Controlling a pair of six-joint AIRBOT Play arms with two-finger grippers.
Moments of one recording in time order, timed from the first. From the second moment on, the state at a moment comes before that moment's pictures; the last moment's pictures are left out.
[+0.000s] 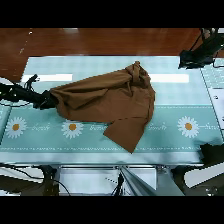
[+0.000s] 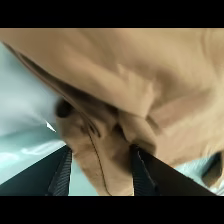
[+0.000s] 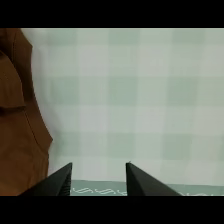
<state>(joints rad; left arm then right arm) 0.36 -1.67 1.15 0.95 -1.31 -1.11 -0.10 -1.75 1.97 -1.47 1.54 1.53</state>
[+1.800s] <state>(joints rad) 0.34 -1.55 1.15 0.93 -1.38 -1.14 0.10 -1.27 0.67 -0.89 0.84 1.53</state>
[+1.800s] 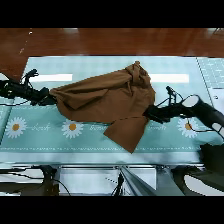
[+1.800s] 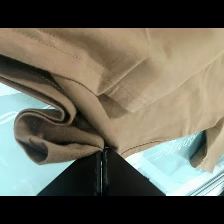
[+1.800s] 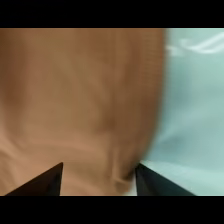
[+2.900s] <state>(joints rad) 0.34 -0.70 1.64 0.72 -1.20 -1.22 0.23 -0.64 1.52 -1.53 0.80 1.74</state>
